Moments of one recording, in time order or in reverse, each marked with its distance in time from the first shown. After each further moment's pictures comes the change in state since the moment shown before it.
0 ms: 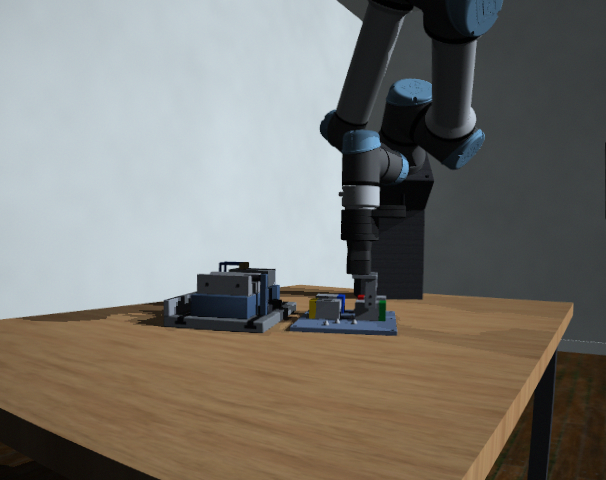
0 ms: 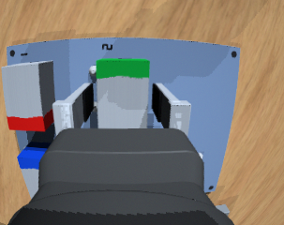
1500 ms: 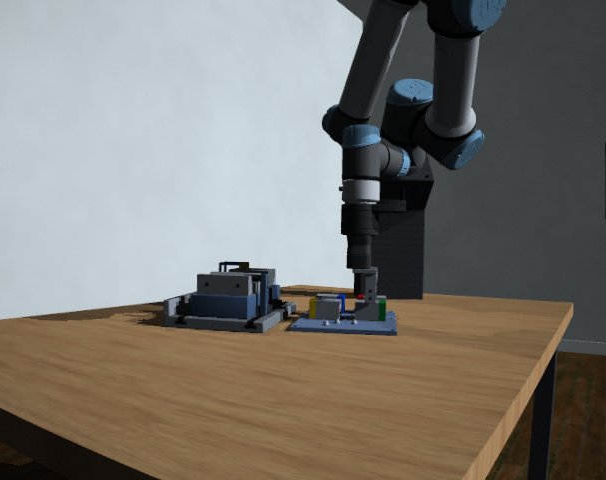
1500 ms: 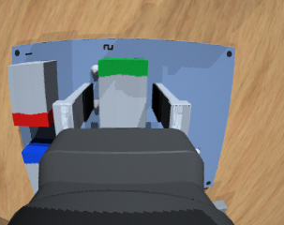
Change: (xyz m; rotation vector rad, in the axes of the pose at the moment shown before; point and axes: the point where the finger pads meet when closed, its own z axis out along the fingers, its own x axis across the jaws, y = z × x) arm 0.000 0.000 -0.011 0.000 0.000 0.000
